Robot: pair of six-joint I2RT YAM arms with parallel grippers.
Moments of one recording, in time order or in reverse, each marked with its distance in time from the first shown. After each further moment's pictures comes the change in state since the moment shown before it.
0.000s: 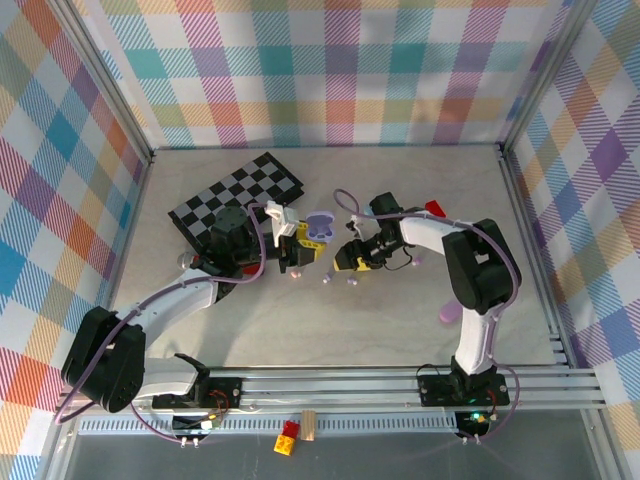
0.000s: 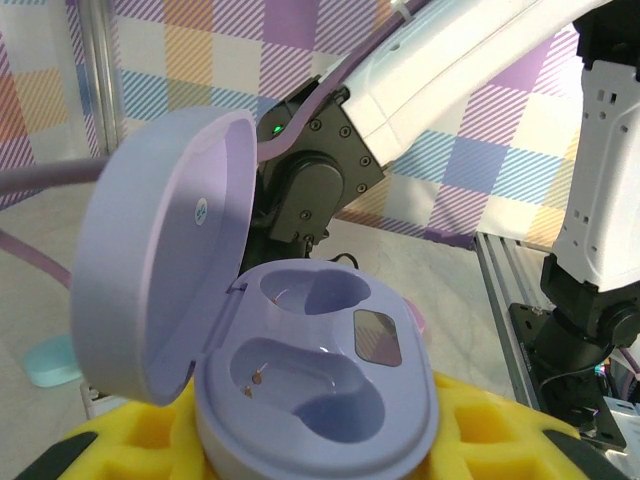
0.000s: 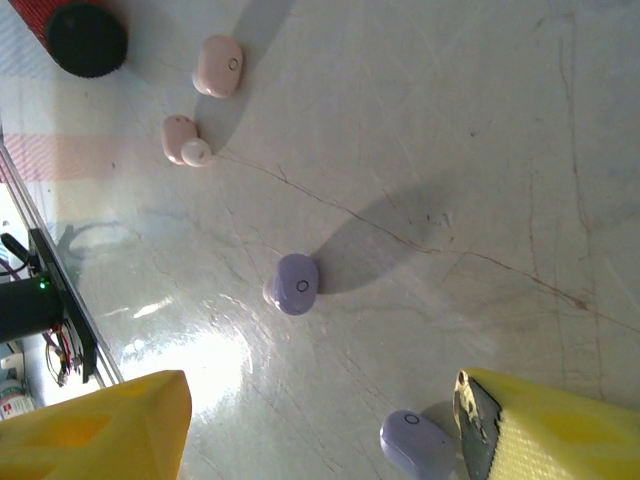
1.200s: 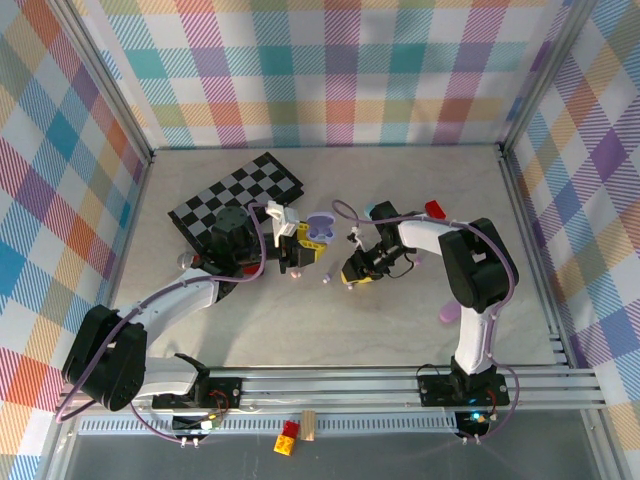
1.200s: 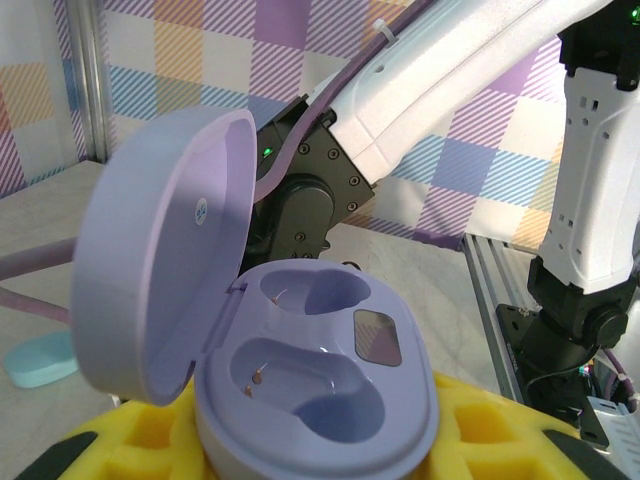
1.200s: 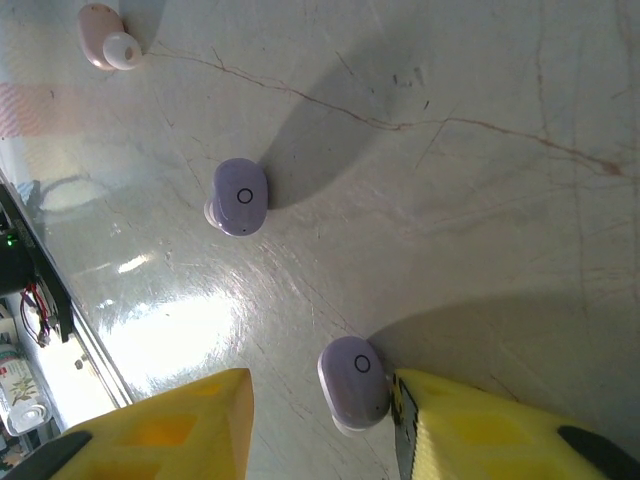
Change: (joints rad) left arm 0.000 0.010 0.000 0.016 0.022 -0.022; right arm 0.012 0.014 -0.034 -0.079 0.013 -0.050
